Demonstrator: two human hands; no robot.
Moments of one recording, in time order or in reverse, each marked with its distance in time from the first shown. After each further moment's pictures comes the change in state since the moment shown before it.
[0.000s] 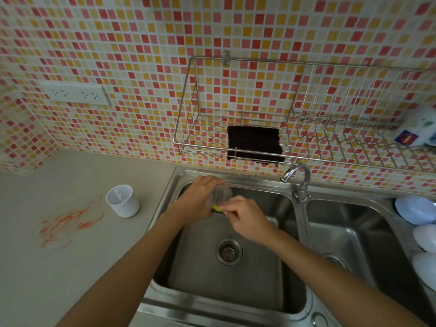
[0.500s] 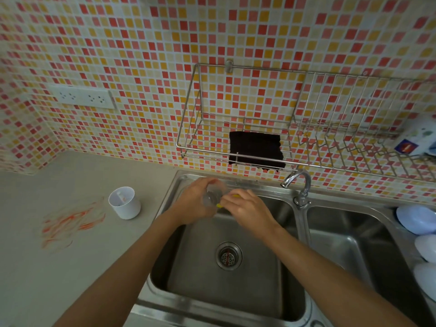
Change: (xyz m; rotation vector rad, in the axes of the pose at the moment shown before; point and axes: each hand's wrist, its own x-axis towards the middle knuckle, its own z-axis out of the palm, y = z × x) left_hand -0.005 0.003 -0.011 -0.313 0.048 -0.186; right_hand 0.014 0.013 -0.007 -0.588 0.130 -0.342
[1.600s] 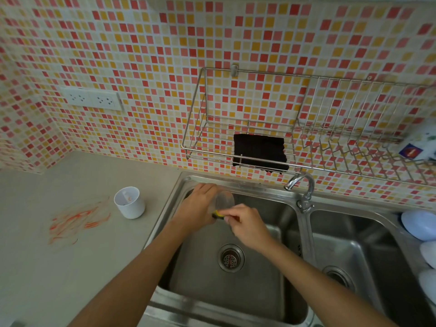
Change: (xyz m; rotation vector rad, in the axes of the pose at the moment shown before) left_hand -0.012 0.002 0.012 0.392 0.055 0.081; right_hand -0.008 -0.032 -0.001 0.695 -0.069 0.516
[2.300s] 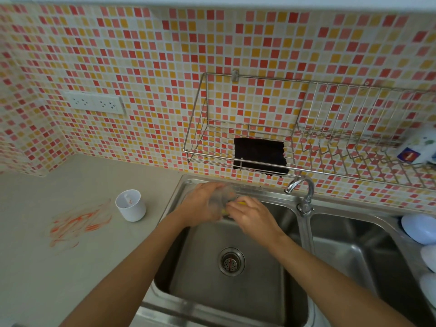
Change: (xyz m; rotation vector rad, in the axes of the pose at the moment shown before) left_hand 0.010 0.001 -0.019 -0.284 -0.132 -0.079; right_hand 0.014 0.020 -0.015 -0.716 0.065 -0.485
